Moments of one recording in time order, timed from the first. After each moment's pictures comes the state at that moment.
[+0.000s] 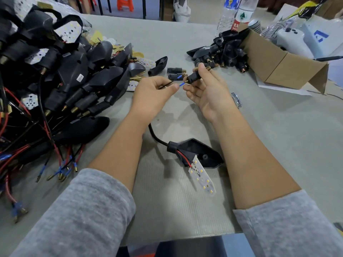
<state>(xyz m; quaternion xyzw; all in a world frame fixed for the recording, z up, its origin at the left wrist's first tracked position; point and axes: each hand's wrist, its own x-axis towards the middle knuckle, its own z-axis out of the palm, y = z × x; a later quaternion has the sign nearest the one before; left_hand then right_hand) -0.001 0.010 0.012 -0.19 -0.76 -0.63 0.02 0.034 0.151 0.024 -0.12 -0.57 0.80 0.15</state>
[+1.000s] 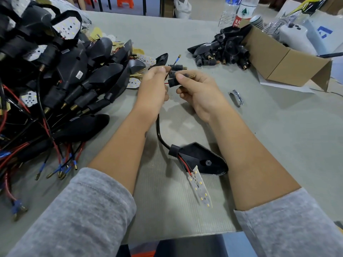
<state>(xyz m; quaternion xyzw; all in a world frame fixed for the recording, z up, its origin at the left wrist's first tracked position) 0.001 0.020 0.021 -0.07 -0.65 -0.76 -0.05 0.029 0.138 0.017 -0.05 -0.64 0.76 0.11</state>
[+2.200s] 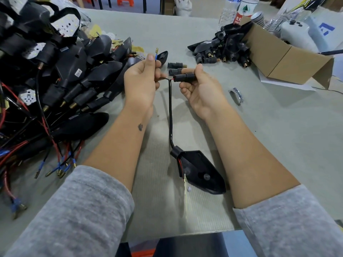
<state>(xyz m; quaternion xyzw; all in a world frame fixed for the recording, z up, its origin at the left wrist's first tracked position) -0.006 0.014 0.020 -0.05 -0.57 -0.82 0.03 0.024 0.137 0.014 -0.09 -0.52 0.84 0.12</state>
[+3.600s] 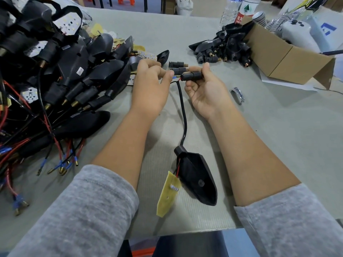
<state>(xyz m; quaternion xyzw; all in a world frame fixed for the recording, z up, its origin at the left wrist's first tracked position) -0.007 0.012 0.007 -0.17 -0.84 -0.48 0.17 0.025 0.141 0.016 -0.11 -0.45 0.88 0.12</state>
